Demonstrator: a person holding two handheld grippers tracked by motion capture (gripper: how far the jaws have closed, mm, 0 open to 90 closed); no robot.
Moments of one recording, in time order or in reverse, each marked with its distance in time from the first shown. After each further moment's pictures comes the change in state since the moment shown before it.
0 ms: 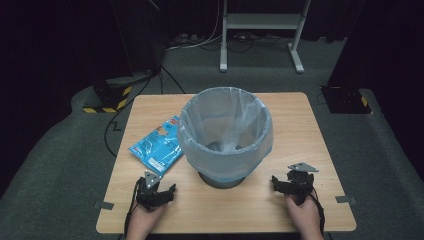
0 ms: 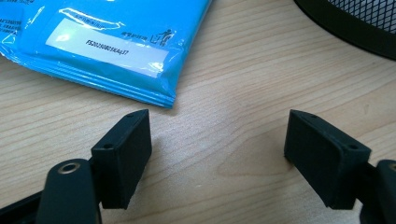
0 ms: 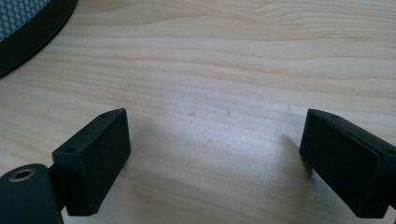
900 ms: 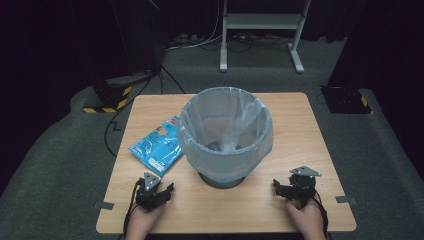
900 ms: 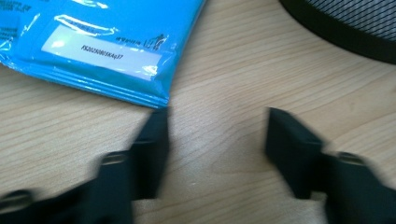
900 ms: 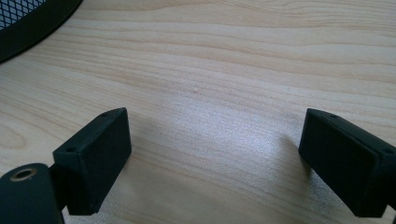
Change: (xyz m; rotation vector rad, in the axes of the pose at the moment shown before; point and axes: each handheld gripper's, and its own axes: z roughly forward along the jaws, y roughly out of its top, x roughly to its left) left arm 0.001 -0.003 -0.006 -0.036 -0.027 0.028; right arm 0.000 -0.010 -0.010 0.003 0.015 -0.024
